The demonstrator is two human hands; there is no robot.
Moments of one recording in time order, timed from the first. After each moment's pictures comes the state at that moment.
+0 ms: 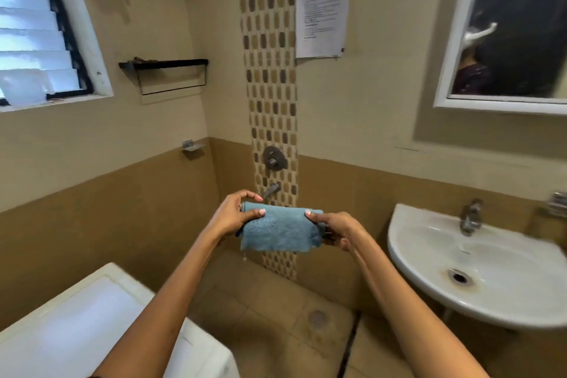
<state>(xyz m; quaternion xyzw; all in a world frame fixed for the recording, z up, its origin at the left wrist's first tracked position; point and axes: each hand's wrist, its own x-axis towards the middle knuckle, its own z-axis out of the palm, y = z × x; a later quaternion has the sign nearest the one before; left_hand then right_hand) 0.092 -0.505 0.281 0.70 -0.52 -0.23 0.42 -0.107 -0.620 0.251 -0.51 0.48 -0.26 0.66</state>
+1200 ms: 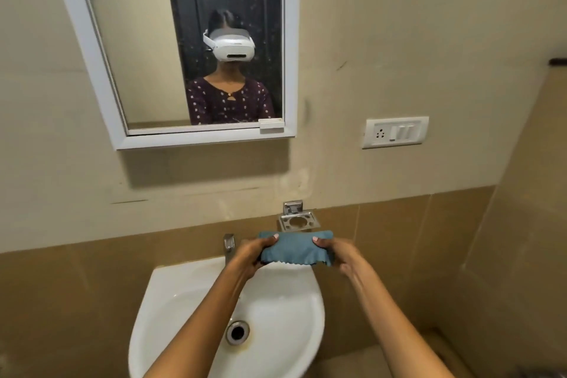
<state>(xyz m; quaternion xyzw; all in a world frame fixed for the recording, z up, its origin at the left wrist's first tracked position) -0.463 -0.928 0.215 0.49 -0.38 -0.70 0.36 -0.646 -0.878 0.206 -0.20 0.58 -0.56 0.55</state>
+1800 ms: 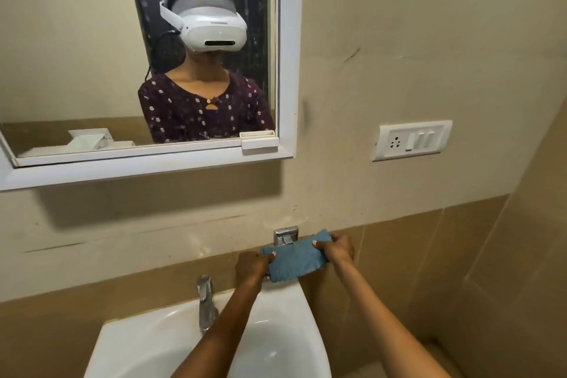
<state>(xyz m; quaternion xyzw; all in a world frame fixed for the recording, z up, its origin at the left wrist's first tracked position) -0.537 -1.076 0.164 0.60 -0.44 -0.57 0.36 -0.700 -1.031 0.186 -0.25 0.75 -0.52 0.33</state>
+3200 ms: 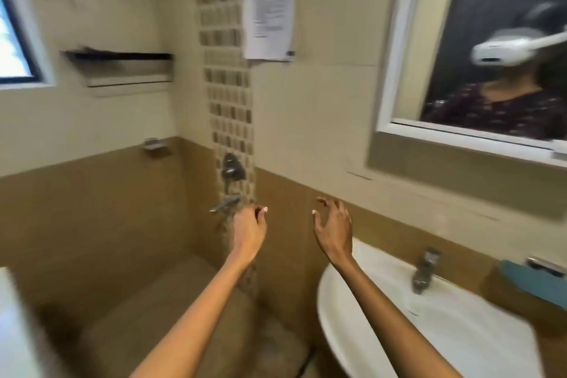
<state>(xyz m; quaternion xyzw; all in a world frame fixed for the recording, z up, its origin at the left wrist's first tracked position) -0.166 -0.793 0.242 0.79 -0.43 -0.01 0.45 -0.306 -0.874 0.240 -0.76 0.48 -0.40 0.18</state>
